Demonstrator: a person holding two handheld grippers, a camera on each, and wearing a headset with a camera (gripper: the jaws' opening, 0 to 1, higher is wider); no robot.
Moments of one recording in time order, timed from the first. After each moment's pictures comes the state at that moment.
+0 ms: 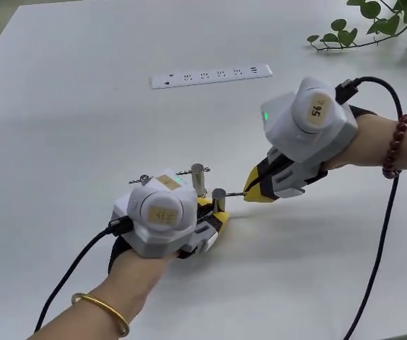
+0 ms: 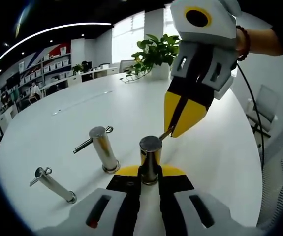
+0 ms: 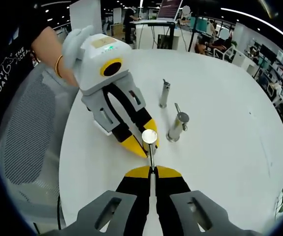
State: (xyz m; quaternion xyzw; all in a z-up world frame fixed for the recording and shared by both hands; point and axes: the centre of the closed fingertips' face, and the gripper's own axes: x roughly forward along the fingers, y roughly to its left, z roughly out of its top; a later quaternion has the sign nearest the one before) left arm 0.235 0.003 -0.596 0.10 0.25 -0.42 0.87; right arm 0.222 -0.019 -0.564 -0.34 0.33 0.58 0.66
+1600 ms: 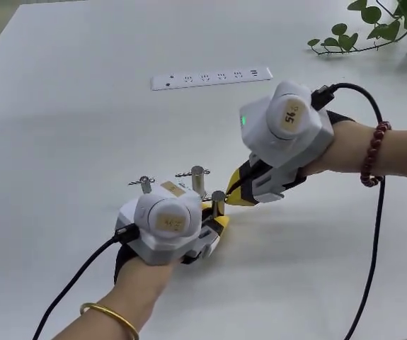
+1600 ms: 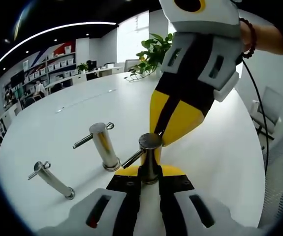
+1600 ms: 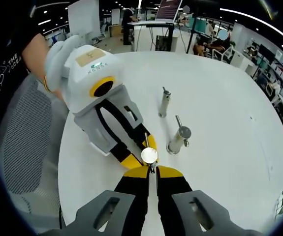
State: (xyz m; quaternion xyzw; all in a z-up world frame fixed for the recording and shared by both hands) left arm 0.237 0.003 -0.600 0.10 0.25 -0.39 0.88; right arm 0.229 0.003 -0.564 -0.33 0.33 0.57 0.67
